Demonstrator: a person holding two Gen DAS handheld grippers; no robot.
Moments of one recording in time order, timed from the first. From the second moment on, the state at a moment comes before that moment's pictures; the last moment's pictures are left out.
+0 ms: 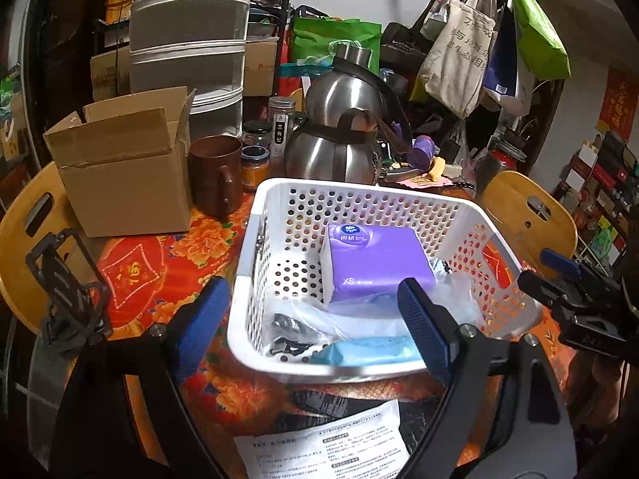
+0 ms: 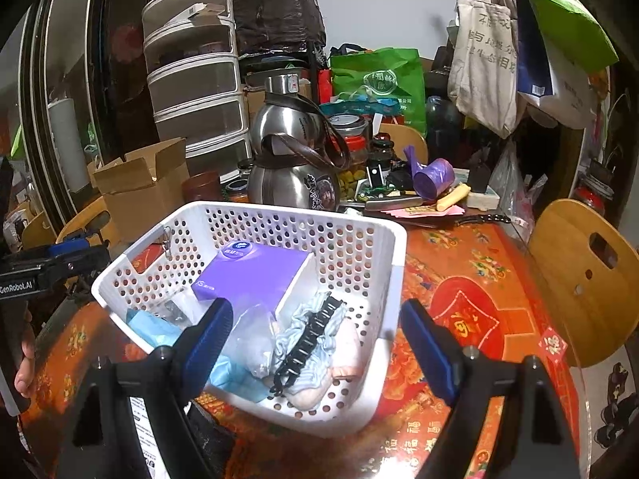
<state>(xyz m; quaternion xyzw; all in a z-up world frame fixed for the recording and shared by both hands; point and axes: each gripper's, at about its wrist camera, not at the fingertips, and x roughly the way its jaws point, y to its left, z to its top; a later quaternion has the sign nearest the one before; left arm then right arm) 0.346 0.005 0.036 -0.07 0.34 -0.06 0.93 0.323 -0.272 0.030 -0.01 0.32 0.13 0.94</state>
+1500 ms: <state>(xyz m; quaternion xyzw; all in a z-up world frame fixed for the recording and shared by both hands) 0.221 0.036 -0.113 -0.09 0.45 -0.09 0.89 0.217 -0.150 -0.095 -0.04 0.43 0.28 0.86</state>
